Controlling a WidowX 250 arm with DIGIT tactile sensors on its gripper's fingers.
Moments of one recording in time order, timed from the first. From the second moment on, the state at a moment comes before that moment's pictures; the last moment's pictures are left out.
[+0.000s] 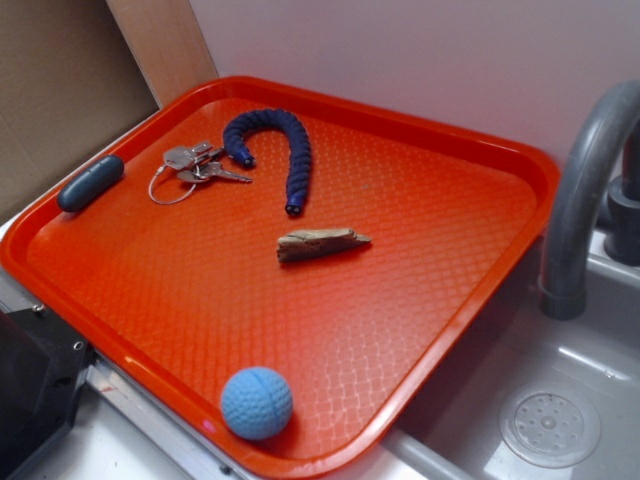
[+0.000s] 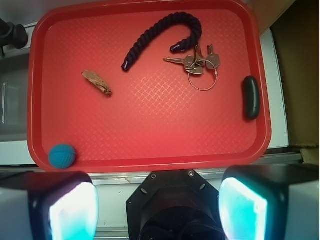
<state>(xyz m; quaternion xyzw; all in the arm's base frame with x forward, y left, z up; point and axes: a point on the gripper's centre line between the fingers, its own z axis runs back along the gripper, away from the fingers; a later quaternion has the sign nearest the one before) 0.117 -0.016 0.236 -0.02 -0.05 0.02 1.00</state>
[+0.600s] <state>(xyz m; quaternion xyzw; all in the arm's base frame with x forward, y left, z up) 0.119 -0.060 0.205 -0.10 -0.03 -0.01 0.99</state>
